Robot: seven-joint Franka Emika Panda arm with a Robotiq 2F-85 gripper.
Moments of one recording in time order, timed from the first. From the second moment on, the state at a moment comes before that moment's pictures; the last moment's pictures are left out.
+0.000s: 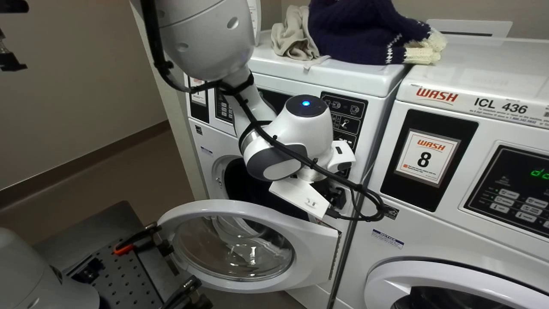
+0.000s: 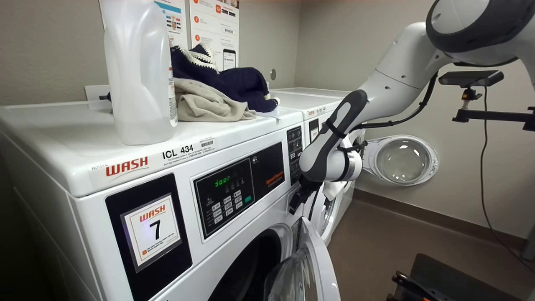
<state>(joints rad) -0.56 0.53 0.22 -2.26 0.16 3.07 -0.65</state>
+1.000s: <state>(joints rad) -0.95 0.28 0.65 -2.41 0.03 2.81 -0.50</state>
